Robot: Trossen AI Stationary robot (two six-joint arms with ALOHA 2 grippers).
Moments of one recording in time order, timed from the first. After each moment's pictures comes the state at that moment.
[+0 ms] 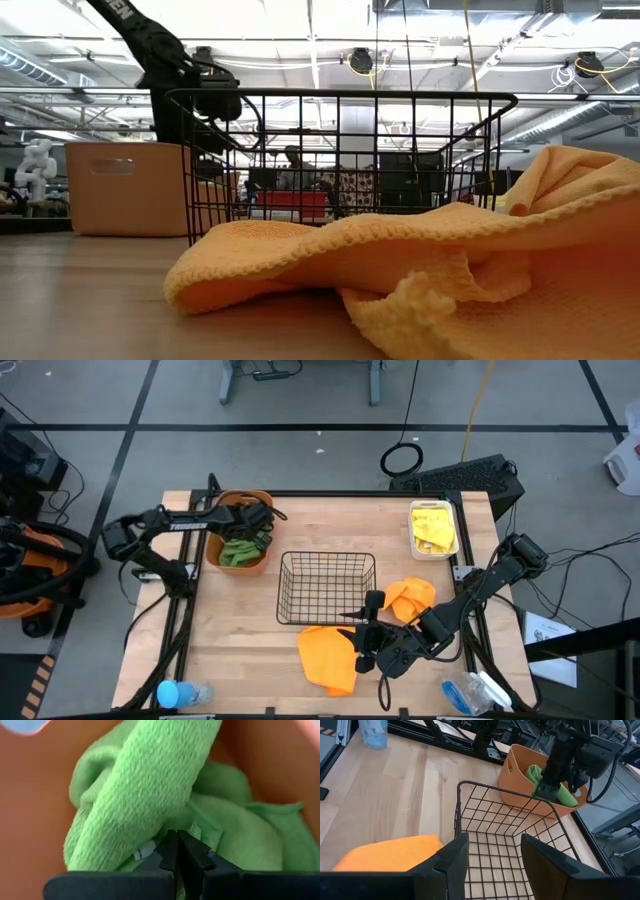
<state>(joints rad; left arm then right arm) 0.54 1.48 0.79 -0.61 -0.39 -0.33 0.62 1.63 1.27 -0.36 0.84 0.20</state>
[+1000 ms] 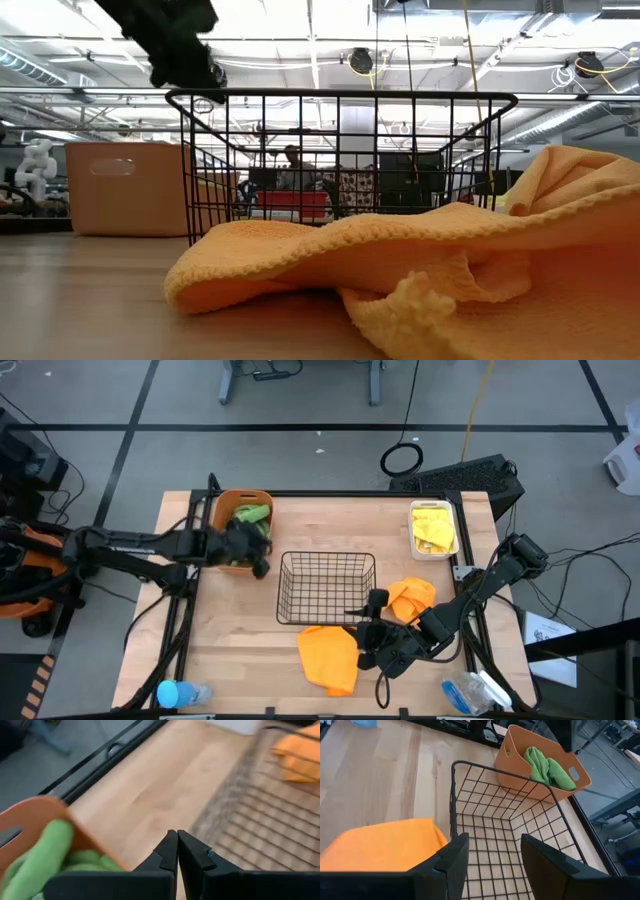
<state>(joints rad) 0.03 1.02 0.81 -0.50 -0.44 -0.36 0.62 1.63 1.27 -0.47 0.84 0.28</state>
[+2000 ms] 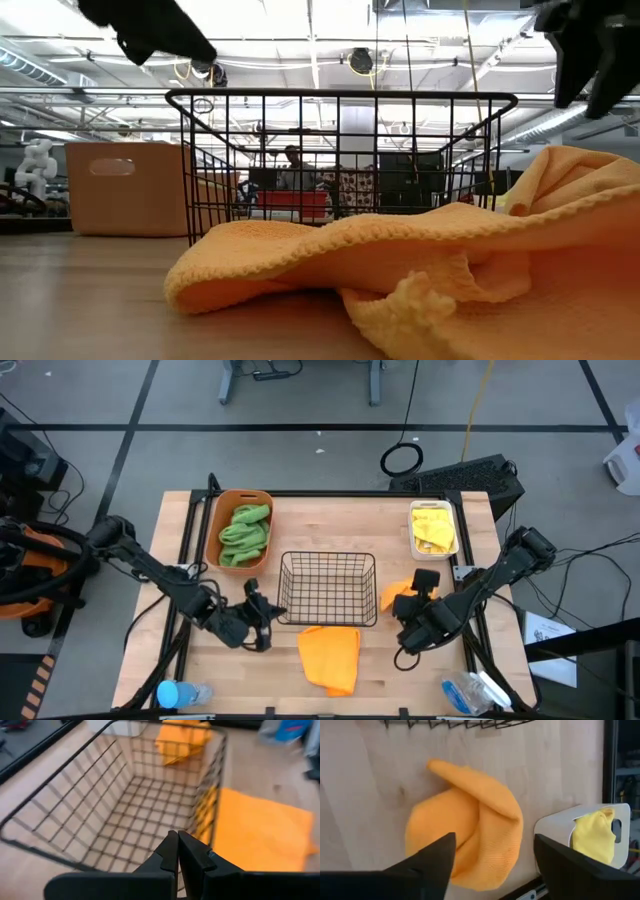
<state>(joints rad) -0.60 1.32 0.82 -0.23 -0.69 -0.54 0.62 1.53 1.21 -1.44 0.46 0.81</state>
